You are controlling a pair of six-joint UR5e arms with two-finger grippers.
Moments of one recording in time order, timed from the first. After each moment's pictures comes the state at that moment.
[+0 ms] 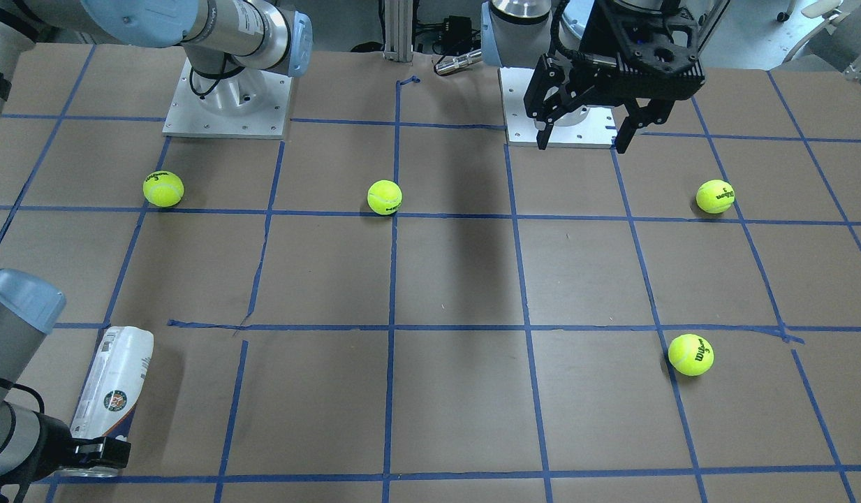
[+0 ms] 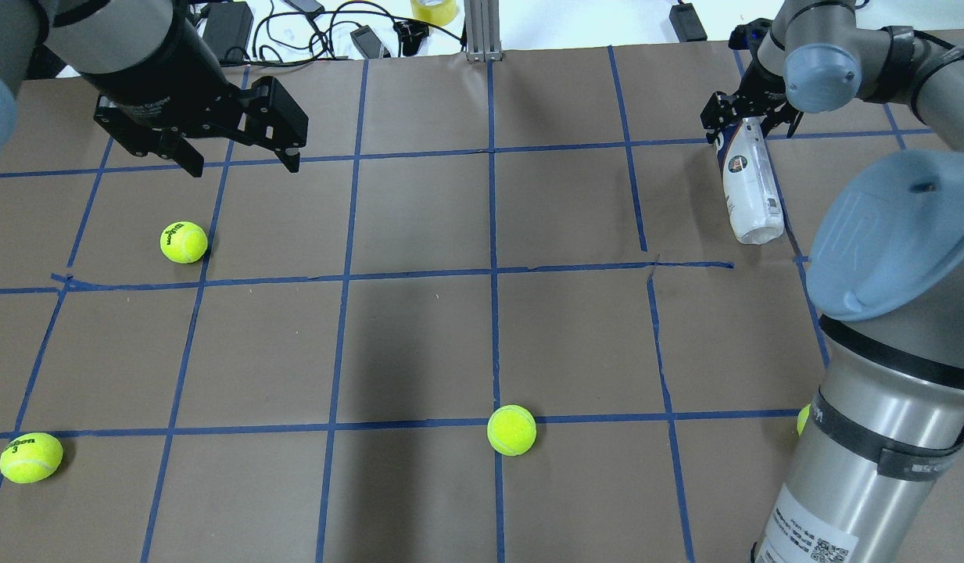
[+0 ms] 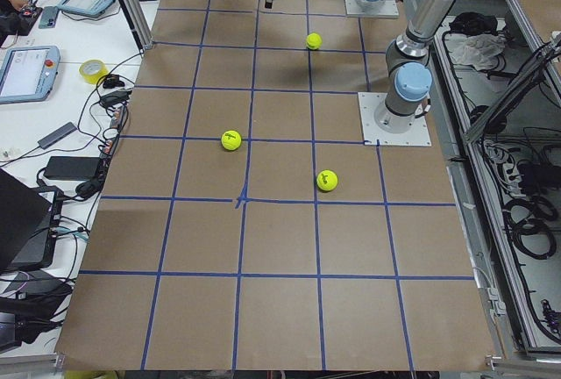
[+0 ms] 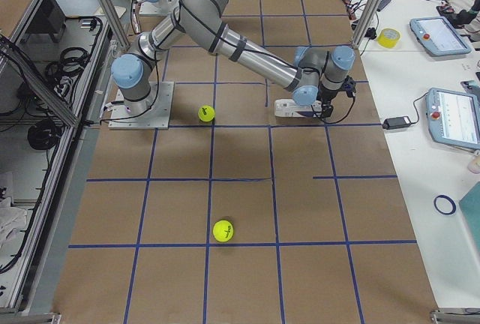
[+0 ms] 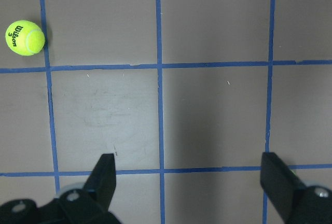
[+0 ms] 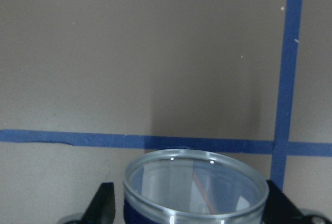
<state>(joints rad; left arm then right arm) -1.62 -1.50 -1.52 -1.56 1.56 -0.05 1.32 -0.78 1.21 -2.03 -1.53 -0.30</state>
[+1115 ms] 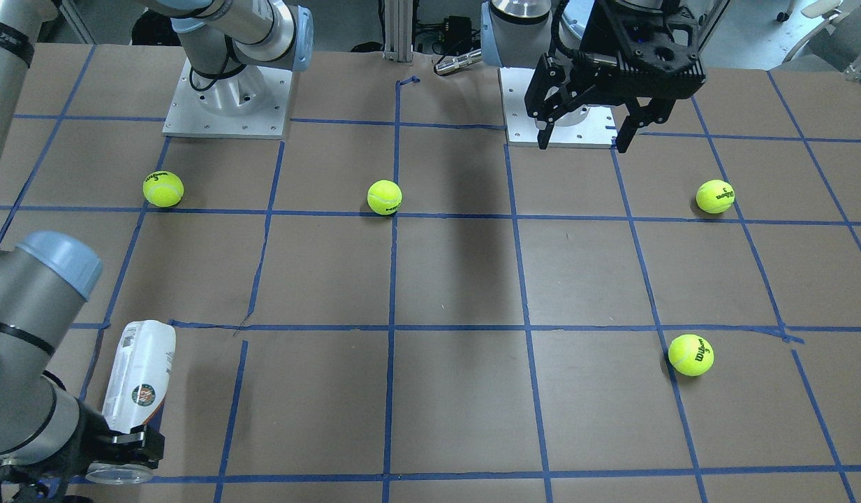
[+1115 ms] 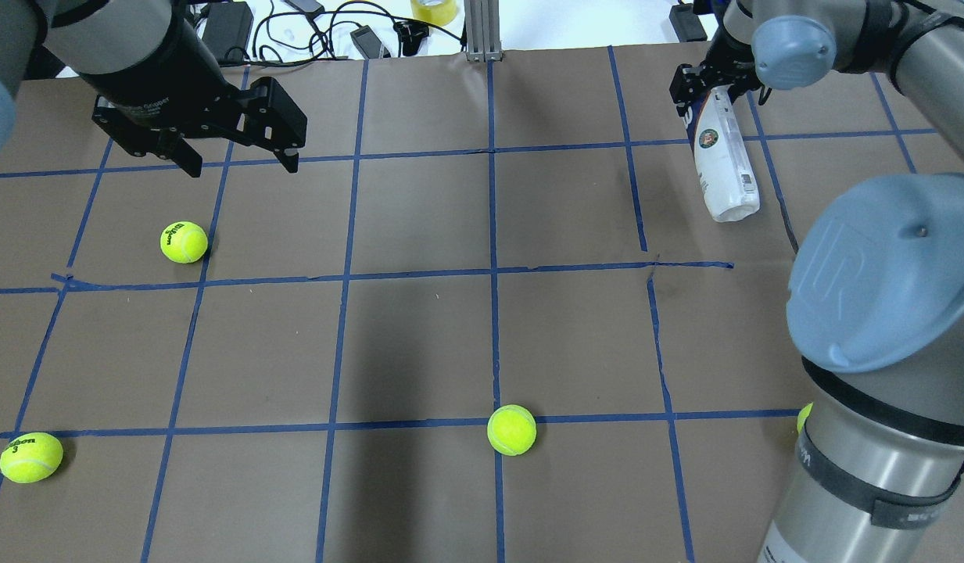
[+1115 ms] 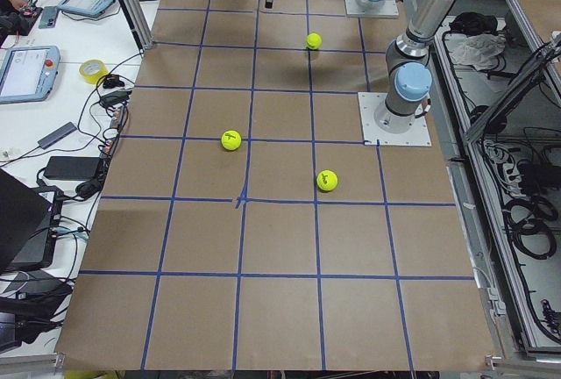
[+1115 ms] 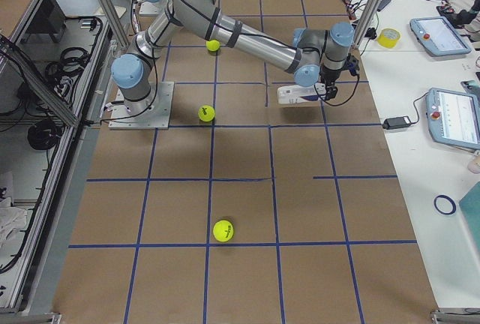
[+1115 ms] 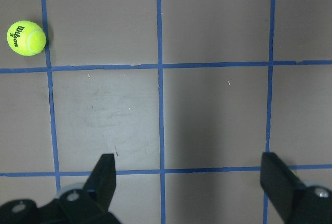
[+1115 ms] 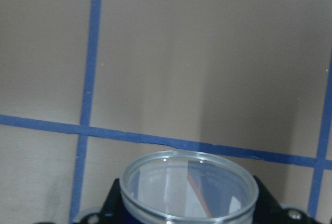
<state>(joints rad) -1.62 -1.50 -1.53 -1.56 1.57 -0.05 1.45 -0.88 1.21 -2.02 -1.53 -0.29</state>
